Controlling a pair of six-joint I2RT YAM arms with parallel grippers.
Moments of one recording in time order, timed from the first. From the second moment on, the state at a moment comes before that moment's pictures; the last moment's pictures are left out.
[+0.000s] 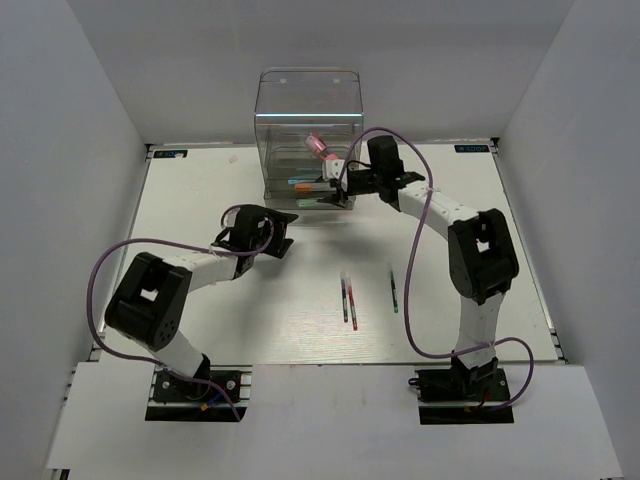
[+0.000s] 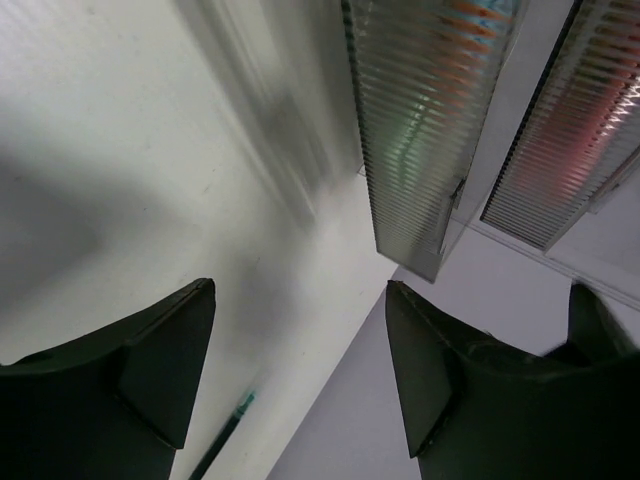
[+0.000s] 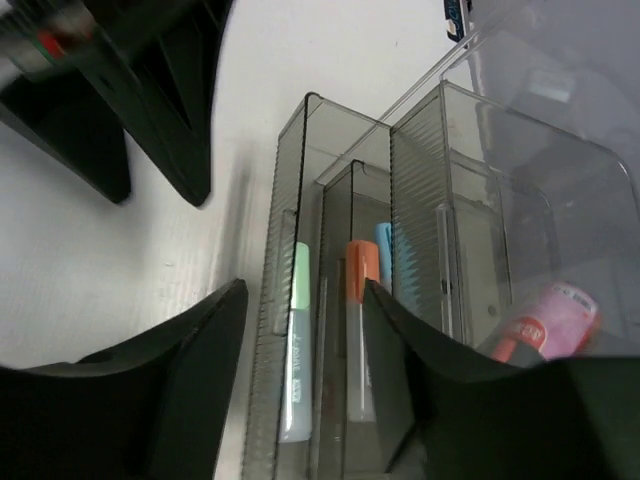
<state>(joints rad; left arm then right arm) -0.44 1.58 0.72 0.26 -0.03 -1.60 0.46 1.98 1.51 -0.05 -0.96 -1.00</state>
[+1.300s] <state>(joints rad) -0.38 2.06 1.25 0.22 0.07 -1.52 0.21 1.41 0.88 0.05 -1.01 -0.50</state>
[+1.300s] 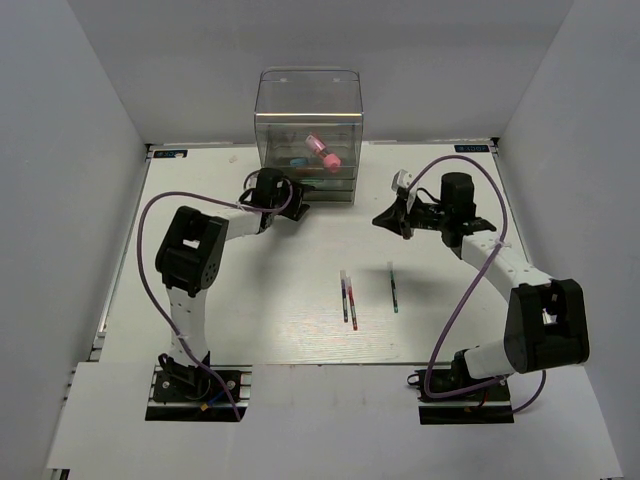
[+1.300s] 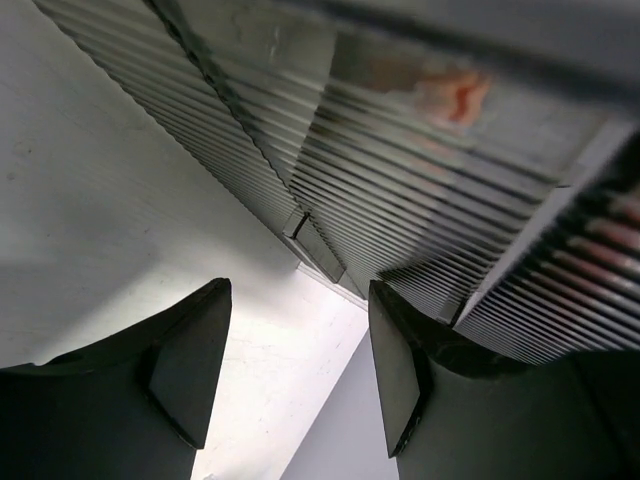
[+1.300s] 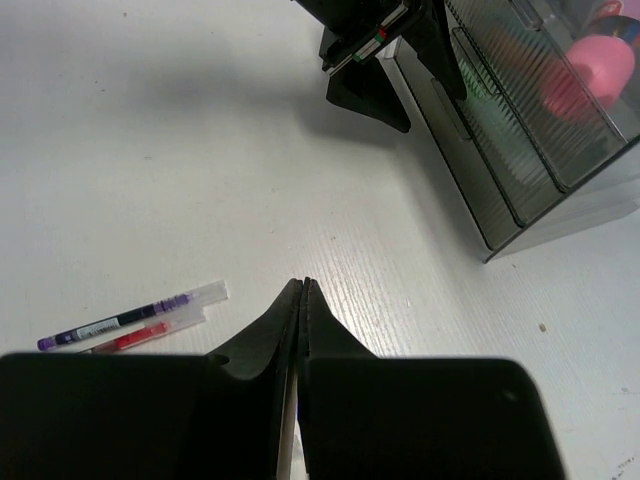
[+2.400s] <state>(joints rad) -0.39 2.12 1.20 0.48 -0.02 -1.52 0.16 1.39 0.81 0.04 -1.03 -0.50</state>
